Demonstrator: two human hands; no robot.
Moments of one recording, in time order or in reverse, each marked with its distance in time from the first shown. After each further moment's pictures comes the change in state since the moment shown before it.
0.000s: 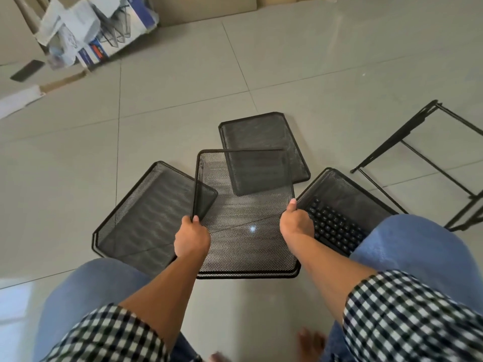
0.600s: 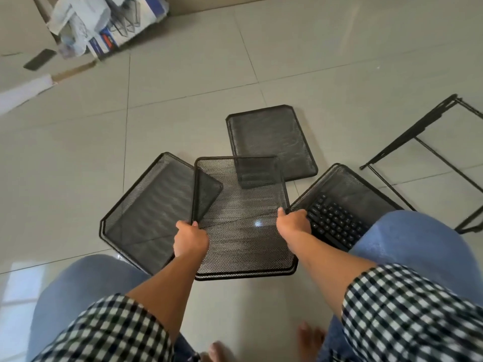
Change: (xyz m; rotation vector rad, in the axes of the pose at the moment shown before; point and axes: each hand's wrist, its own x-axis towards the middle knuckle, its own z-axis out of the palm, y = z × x) left_hand -0.002 -0.027 0.004 -0.003 -0.021 -0.135; right_hand -0.006 0.005 0.015 0.023 -0.168 0.029
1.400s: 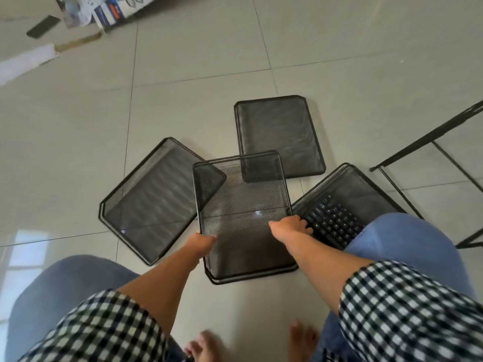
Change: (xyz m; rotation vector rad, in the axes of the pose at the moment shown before) left_hand -0.006 -0.017 0.010 -0.120 -0.526 -0.213; right_hand 0.011 0.008 0.013 -0.400 -0.148 0.021
